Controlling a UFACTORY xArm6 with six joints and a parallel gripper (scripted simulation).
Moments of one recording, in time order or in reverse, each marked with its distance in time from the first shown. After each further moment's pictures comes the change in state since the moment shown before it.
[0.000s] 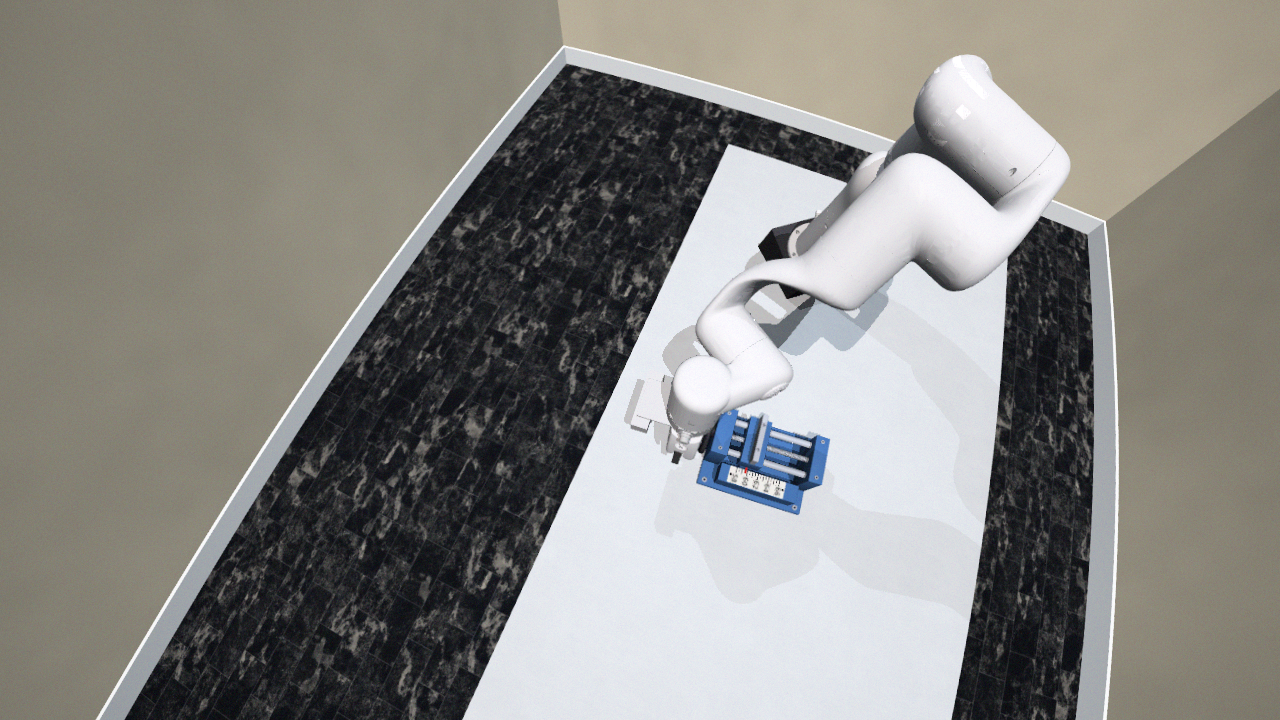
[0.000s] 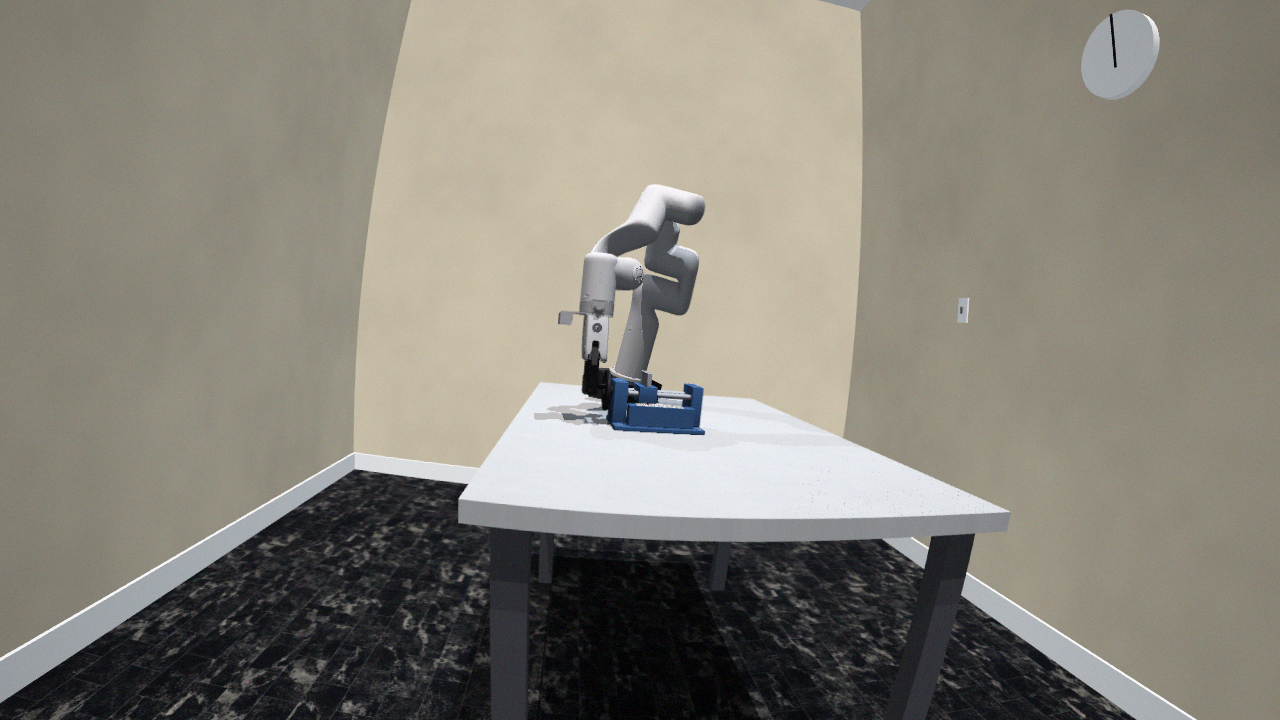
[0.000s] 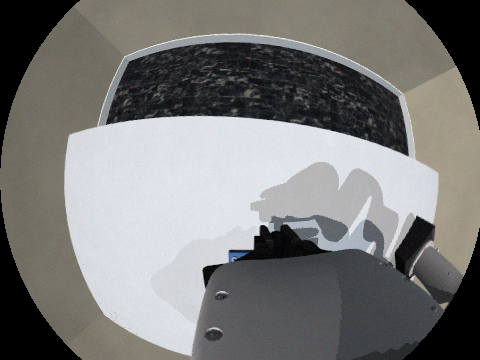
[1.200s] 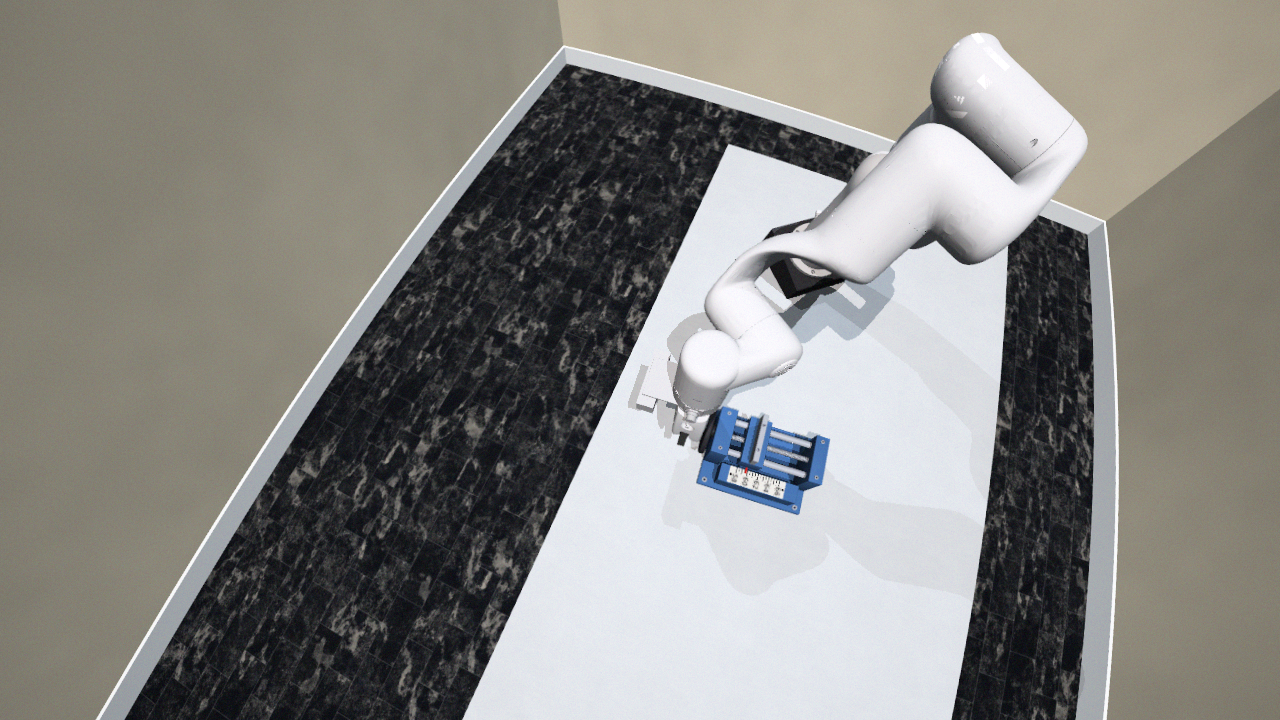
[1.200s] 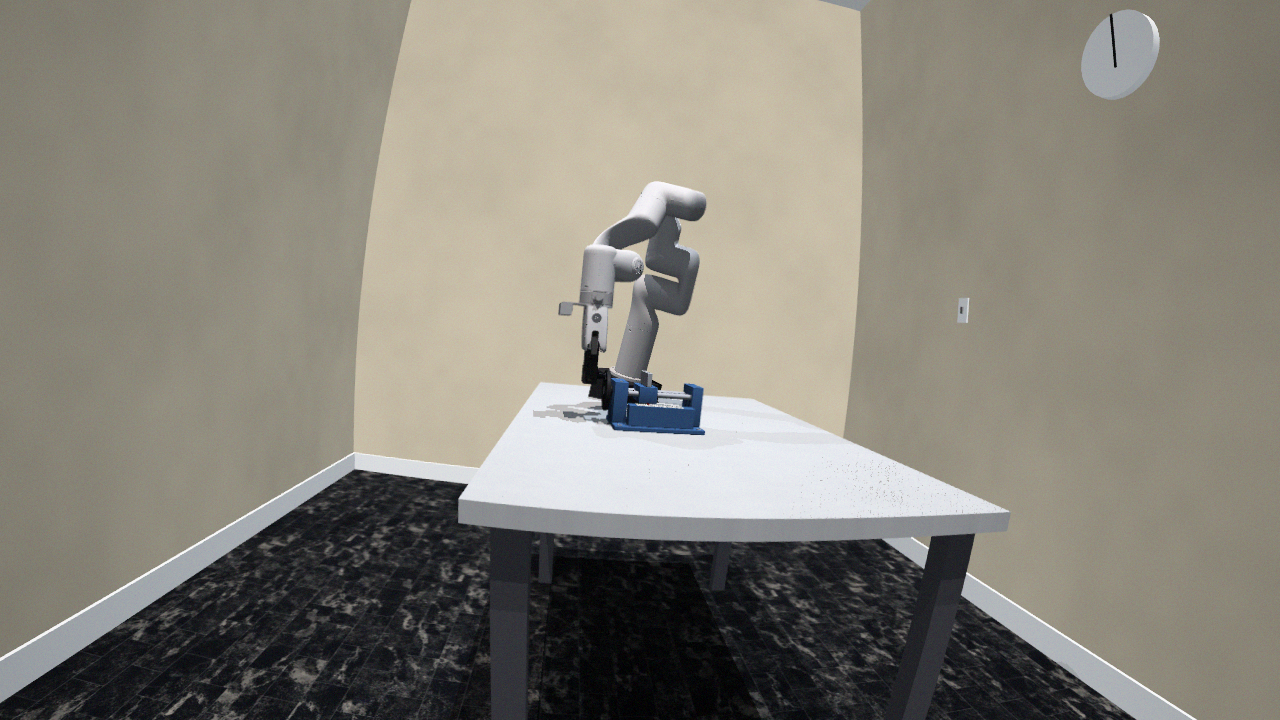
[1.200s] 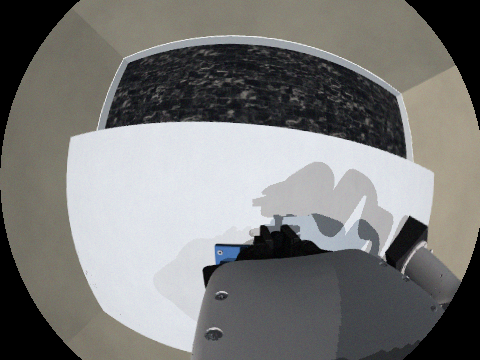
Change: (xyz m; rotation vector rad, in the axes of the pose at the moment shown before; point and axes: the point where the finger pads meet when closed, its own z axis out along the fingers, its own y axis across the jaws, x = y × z) arm 0.000 0.027 -0.021 -0.001 0.000 0.000
